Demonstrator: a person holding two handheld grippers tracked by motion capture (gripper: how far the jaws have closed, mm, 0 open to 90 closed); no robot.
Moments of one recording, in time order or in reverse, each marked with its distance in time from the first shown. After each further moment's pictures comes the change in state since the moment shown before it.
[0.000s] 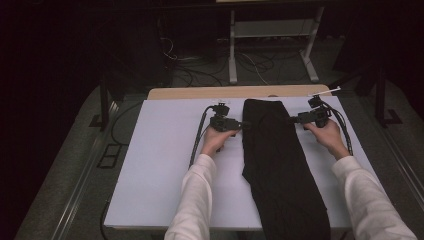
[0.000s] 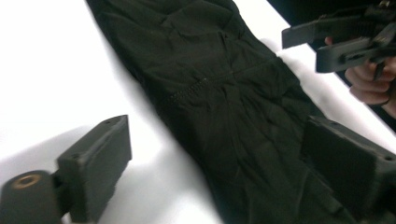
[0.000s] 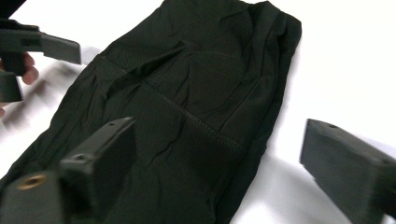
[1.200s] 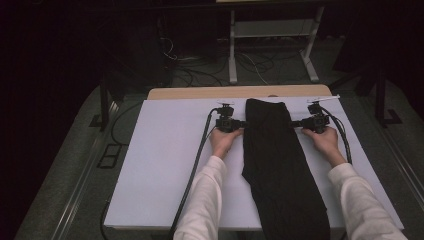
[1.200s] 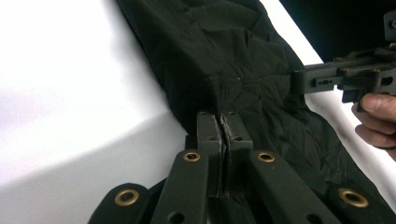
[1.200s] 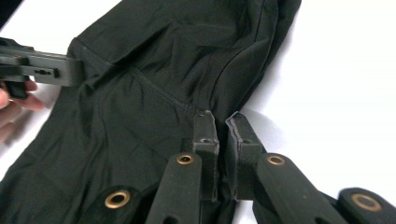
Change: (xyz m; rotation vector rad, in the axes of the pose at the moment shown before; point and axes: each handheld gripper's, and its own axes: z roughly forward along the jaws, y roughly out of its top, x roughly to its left) left arm -0.001 -0.003 0.020 0.001 0.031 -0.088; right arm -0.002 -0.024 0.009 -0.013 0.008 0.122
